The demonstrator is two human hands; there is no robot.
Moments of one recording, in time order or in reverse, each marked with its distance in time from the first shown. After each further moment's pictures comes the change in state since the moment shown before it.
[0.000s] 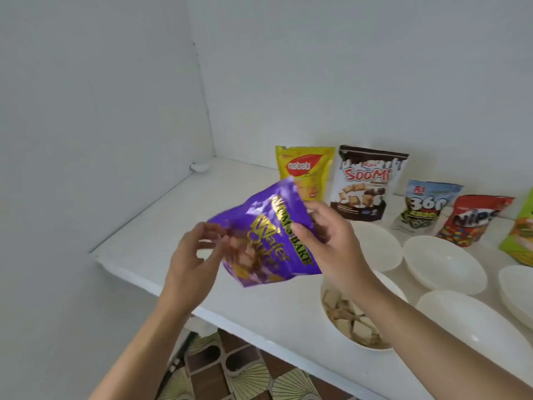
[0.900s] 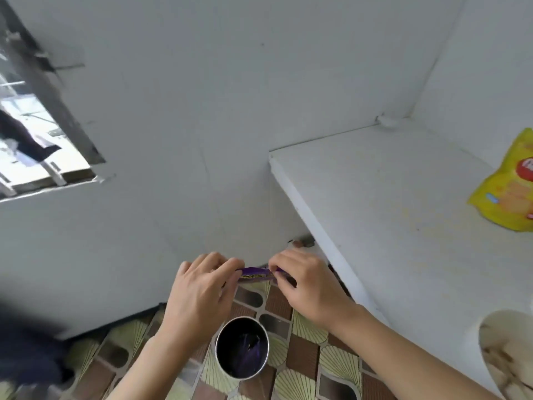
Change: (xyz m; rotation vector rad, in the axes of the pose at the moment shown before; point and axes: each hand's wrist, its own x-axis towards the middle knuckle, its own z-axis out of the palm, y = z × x) left_hand -0.236 -0.095 -0.106 0.945 0.310 -0.153; right_hand -0.109 0.038 0.195 -0.302 -0.916 -0.604
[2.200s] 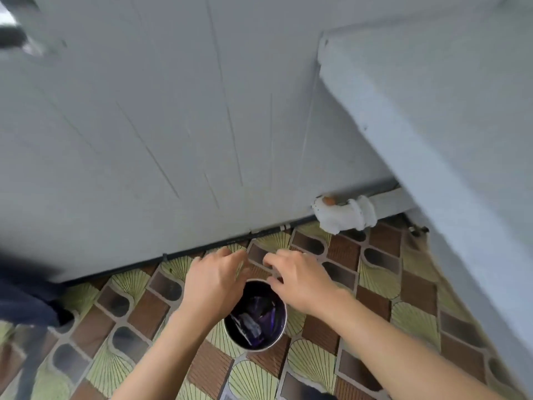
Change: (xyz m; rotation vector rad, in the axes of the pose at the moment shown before) left_hand -0.059 -0.121 0.234 0.121 -0.362 -0.319; right_hand -0.025 0.103 0.254 -0.085 -0.553 0.208
